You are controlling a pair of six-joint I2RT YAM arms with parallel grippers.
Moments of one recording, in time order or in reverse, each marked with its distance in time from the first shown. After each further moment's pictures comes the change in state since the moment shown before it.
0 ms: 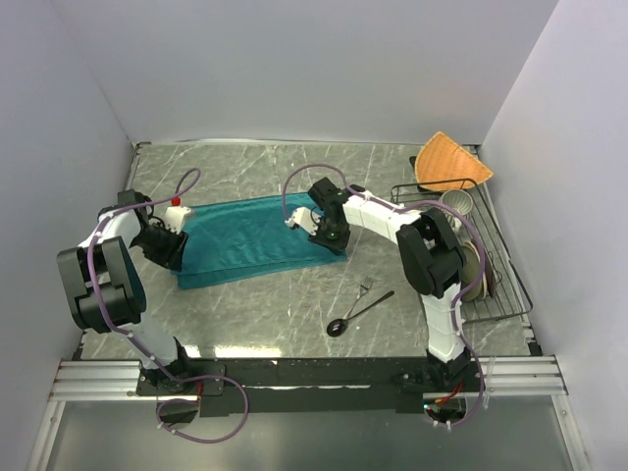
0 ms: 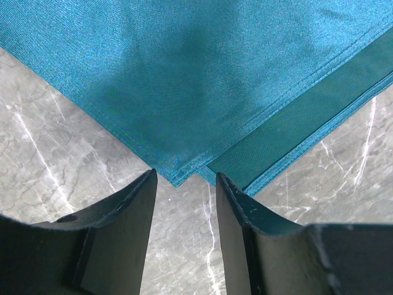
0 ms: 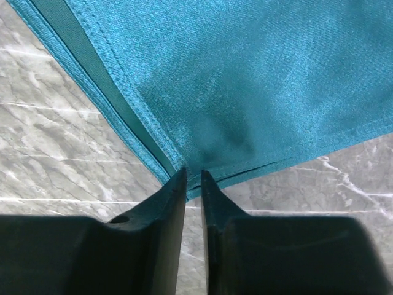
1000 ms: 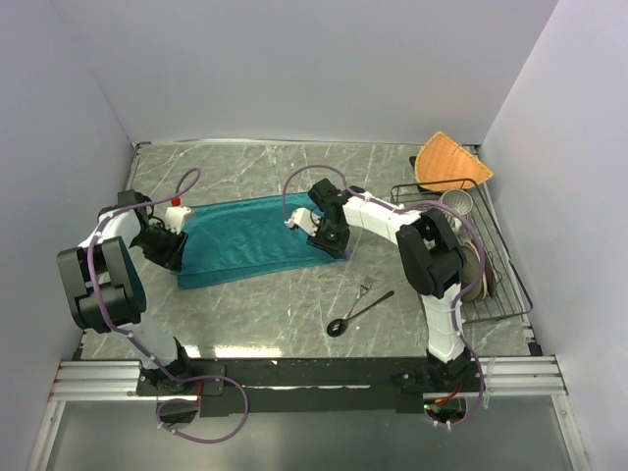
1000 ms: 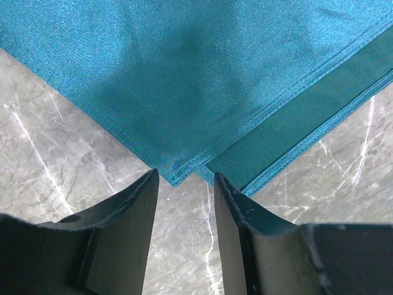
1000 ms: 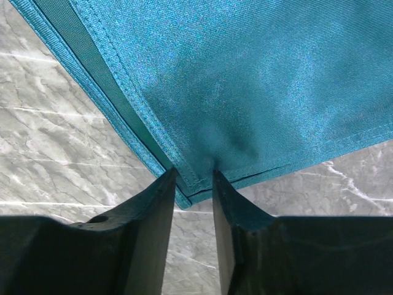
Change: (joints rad) left arm 0.000 0.000 0.000 -0.004 0.001 -0.002; right arm 0.005 -0.003 -0.015 0.019 -0.011 0.005
